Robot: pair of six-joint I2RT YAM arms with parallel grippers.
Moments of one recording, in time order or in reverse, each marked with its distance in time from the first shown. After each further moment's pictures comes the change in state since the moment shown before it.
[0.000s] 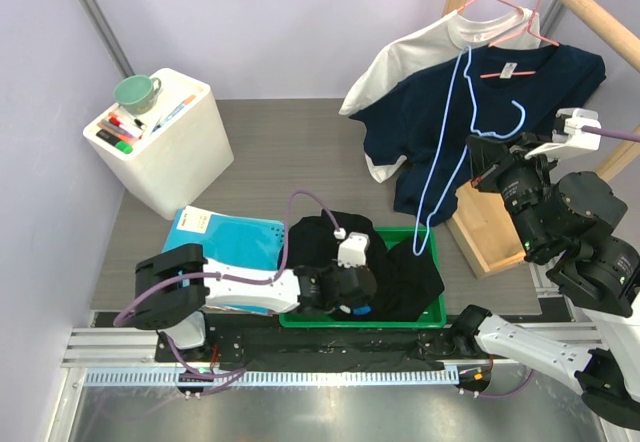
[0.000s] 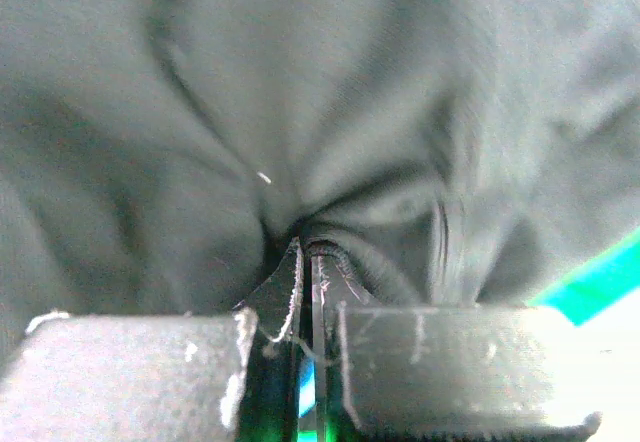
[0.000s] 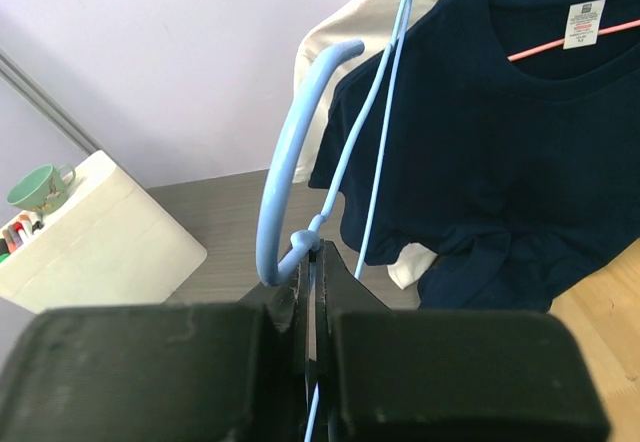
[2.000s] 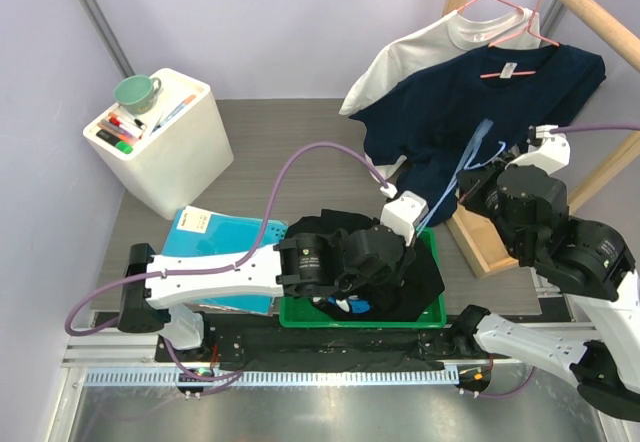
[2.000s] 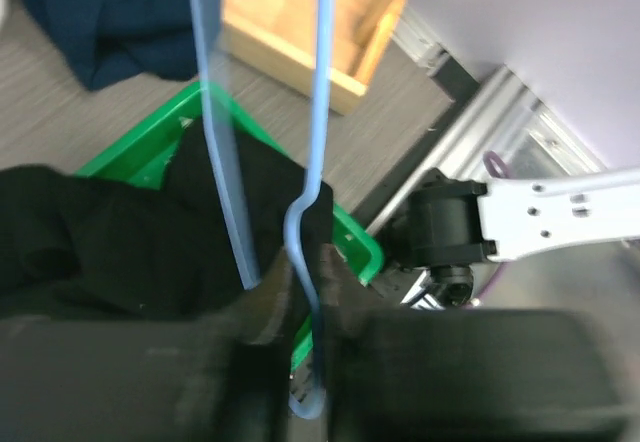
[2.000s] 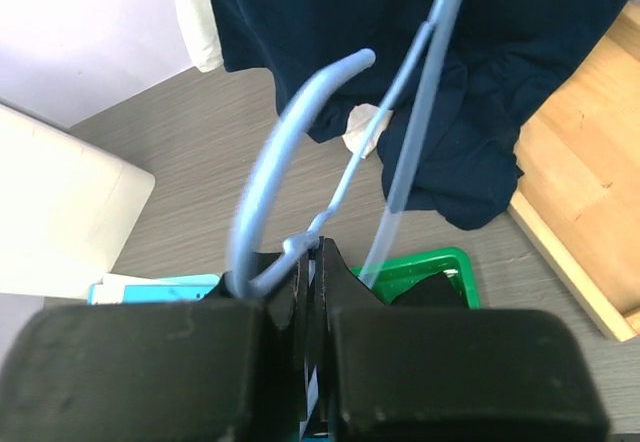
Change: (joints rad) left arm -0.103 -0.077 0.624 -0.298 0.030 0.448; right arm 0.000 0.077 0.035 -0.433 0.060 0.430
